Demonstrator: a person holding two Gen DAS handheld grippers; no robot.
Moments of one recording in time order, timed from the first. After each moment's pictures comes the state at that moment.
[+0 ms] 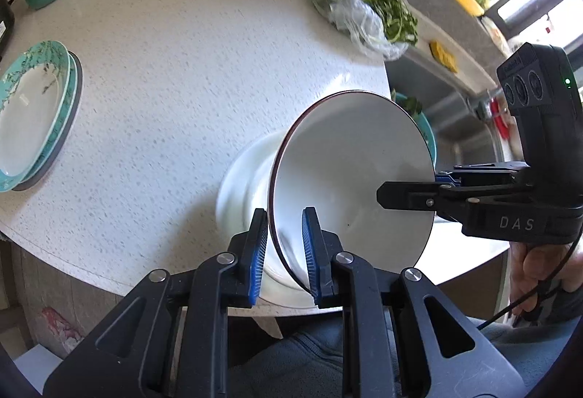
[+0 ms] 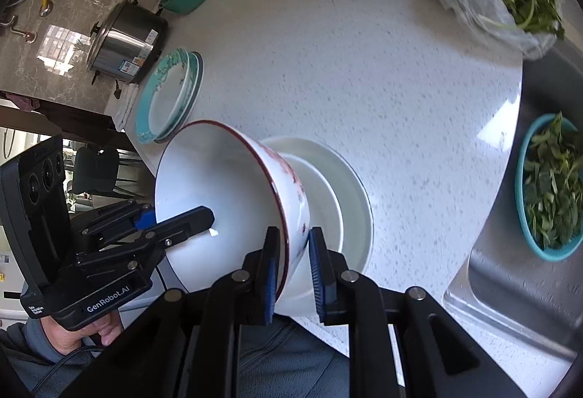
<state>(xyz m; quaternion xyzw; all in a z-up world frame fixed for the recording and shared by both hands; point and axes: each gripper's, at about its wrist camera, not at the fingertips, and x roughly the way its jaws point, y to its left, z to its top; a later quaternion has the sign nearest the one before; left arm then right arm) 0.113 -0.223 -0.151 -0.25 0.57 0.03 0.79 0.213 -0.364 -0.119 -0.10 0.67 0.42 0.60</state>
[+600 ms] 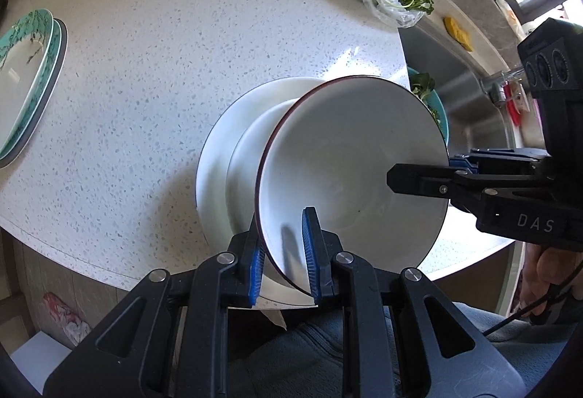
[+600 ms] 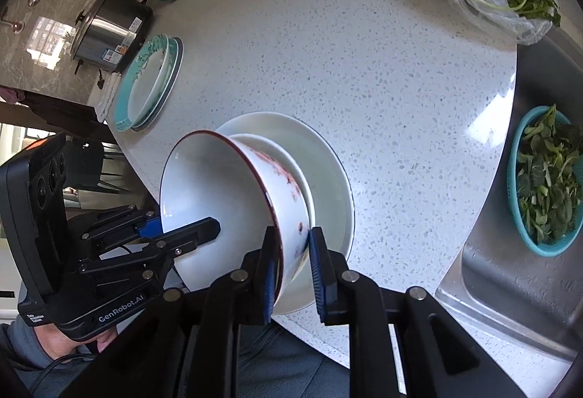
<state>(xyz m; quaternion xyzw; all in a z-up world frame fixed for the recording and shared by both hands) 0.116 -0.234 -0.196 -0.25 0.60 0.04 0.76 0.210 -0.366 -0.141 -0.13 0.67 0.41 0.61</state>
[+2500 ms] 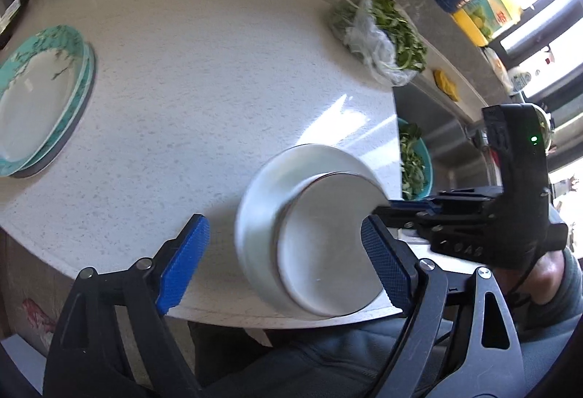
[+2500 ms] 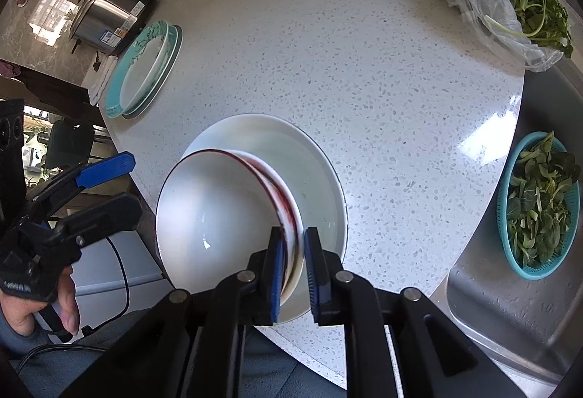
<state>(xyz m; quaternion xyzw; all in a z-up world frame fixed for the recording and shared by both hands) 0.090 -0.187 -0.152 -0.29 0.53 0.06 0.79 0.218 -0.355 -0.148 -0.18 0.65 0.42 0.61</state>
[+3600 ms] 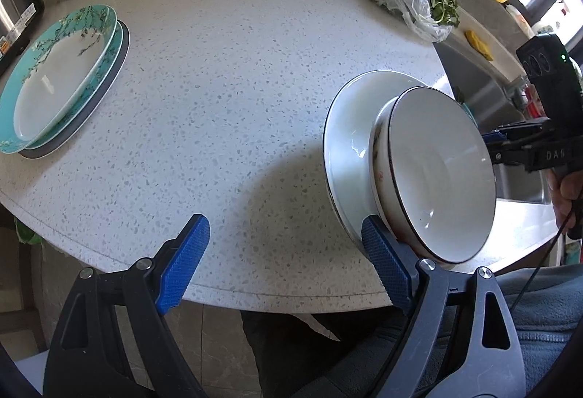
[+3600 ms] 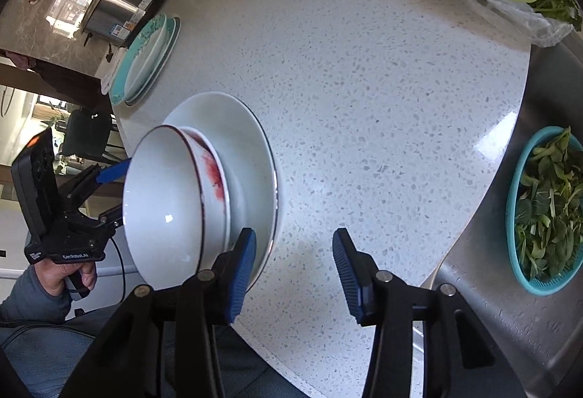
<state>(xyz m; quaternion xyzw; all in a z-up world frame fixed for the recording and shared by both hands) 0.050 -0.195 -0.216 -0.20 0.56 0.09 0.80 0.241 -0.393 -0.179 -0.16 0.65 0.46 0.58</state>
